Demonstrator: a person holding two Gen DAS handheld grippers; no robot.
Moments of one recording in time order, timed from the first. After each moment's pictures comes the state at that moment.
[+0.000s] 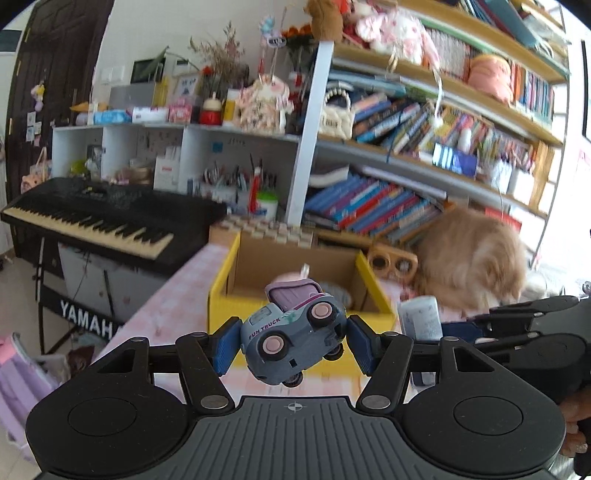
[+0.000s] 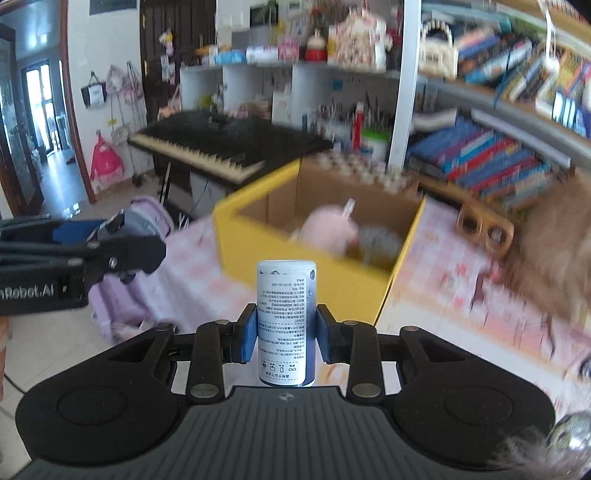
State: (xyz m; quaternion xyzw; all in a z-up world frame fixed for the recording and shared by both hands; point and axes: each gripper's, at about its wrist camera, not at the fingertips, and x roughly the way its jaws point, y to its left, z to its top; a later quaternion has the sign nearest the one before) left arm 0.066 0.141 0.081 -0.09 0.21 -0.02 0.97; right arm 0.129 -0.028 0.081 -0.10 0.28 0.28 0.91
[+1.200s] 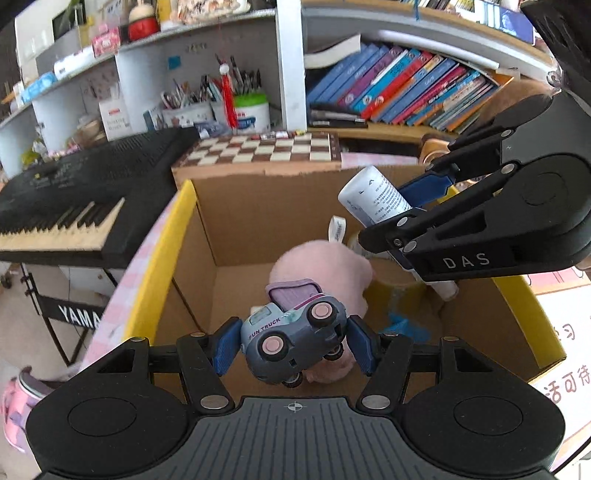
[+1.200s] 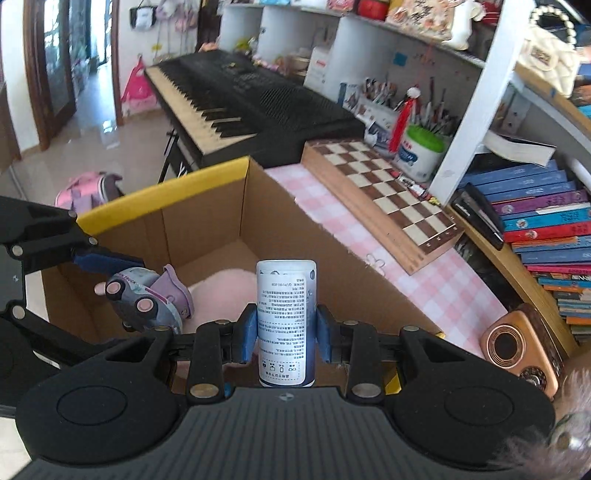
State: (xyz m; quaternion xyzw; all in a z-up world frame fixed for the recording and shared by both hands) left arm 0.301 0.115 -0.001 0.03 0.39 -0.02 0.92; right arm 0.384 0.020 0.024 -0.24 0.34 0.36 0.83
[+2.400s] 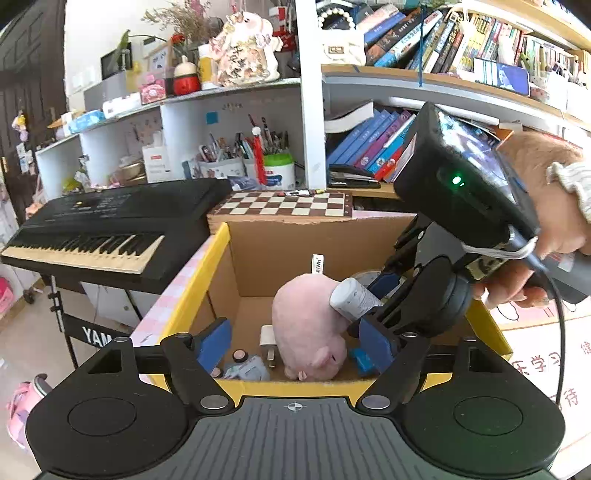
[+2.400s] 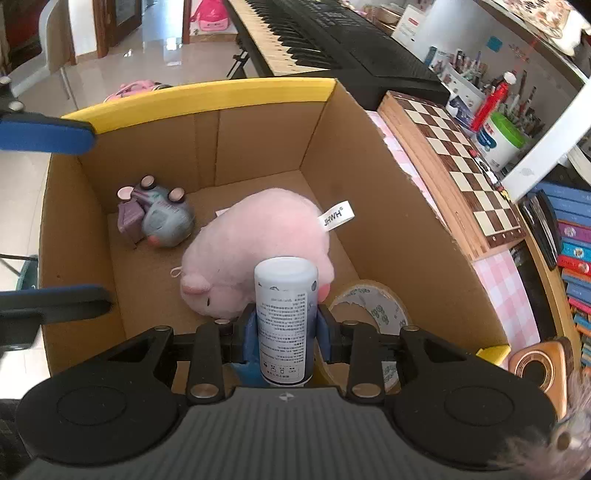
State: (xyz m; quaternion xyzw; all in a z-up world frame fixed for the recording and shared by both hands) left arm 0.232 0.094 0.029 0.03 0.29 0.03 0.96; right arm 0.383 0.047 -0.017 -0.36 0.38 0.42 0.74
